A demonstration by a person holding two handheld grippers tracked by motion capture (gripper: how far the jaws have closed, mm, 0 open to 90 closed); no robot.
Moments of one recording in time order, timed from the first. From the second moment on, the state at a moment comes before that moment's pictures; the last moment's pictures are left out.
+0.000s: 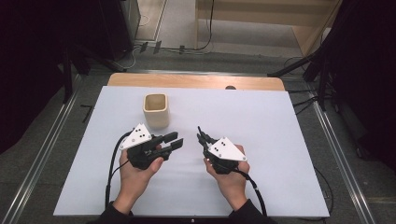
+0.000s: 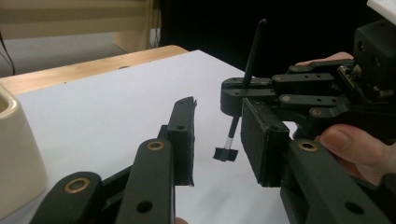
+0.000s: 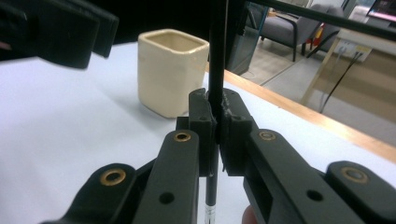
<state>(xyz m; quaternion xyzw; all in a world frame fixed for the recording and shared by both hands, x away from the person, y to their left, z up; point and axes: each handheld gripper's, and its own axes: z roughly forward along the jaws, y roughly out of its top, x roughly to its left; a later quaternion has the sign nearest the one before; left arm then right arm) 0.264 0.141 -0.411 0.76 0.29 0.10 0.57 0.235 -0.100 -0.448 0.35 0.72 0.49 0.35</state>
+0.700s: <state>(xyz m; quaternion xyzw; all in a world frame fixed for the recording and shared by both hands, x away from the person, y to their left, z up) 0.262 0.134 -0.398 0.79 0.29 0.06 0.54 0.225 -0.073 -0.456 0.20 0.77 0.35 0.49</state>
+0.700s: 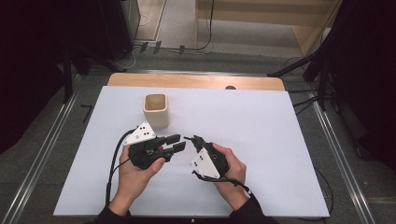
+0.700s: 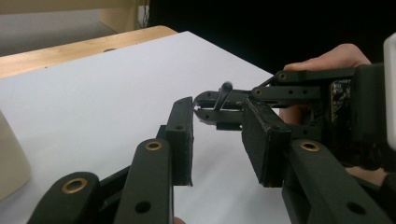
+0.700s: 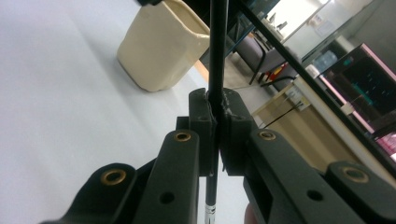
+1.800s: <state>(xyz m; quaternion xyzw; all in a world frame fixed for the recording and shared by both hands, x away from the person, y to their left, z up) 0.266 0.128 -0.404 0.80 0.32 0.04 0.50 0.221 -0.061 -0.460 0.14 0.77 0.33 0.52</state>
